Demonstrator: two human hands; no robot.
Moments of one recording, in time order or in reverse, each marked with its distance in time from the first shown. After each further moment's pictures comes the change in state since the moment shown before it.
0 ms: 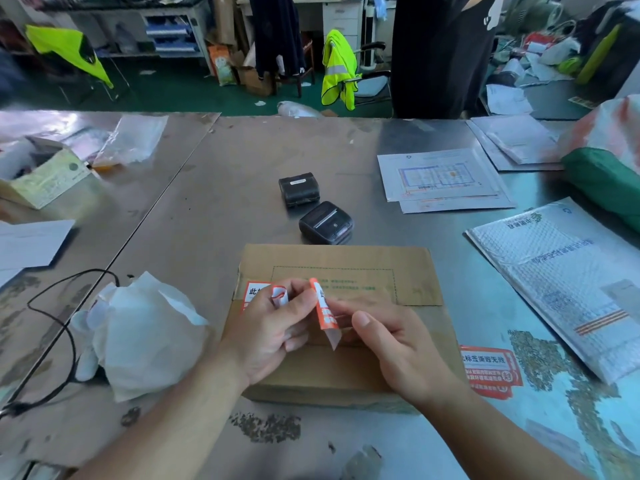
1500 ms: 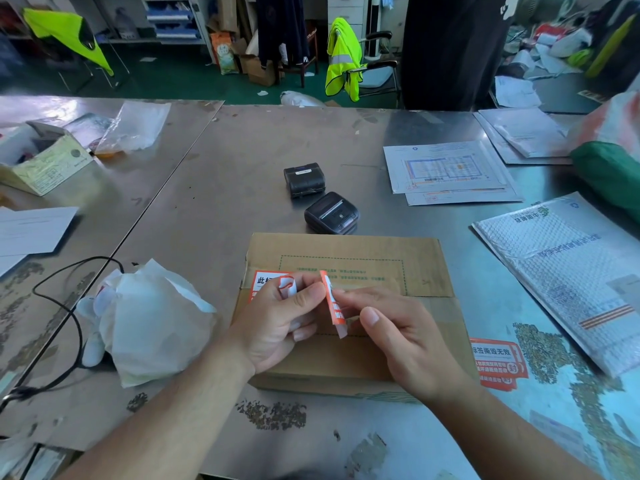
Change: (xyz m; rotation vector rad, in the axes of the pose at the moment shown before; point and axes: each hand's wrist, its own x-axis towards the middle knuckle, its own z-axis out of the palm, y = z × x) left_hand -0.004 -0.005 -0.009 -0.049 -0.074 -0.015; right_hand -0.003 0.001 0.006 -0.154 0.009 -0.106
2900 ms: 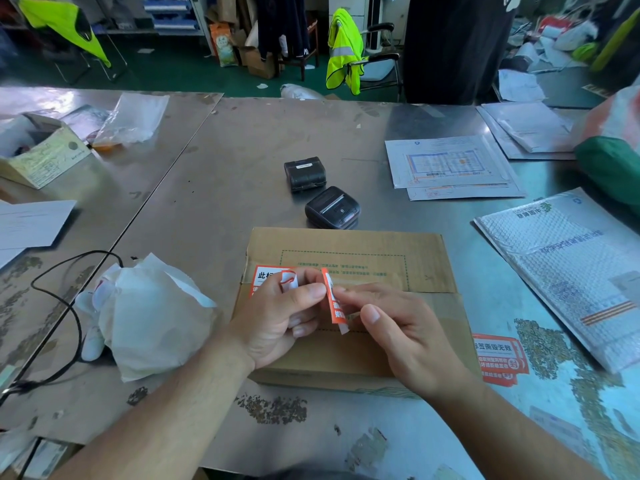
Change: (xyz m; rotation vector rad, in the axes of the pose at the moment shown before) left_hand -0.001 0.004 0.001 0.033 0.022 -0.025; right_hand 0.000 0.003 0.002 -0.041 0.026 -0.044
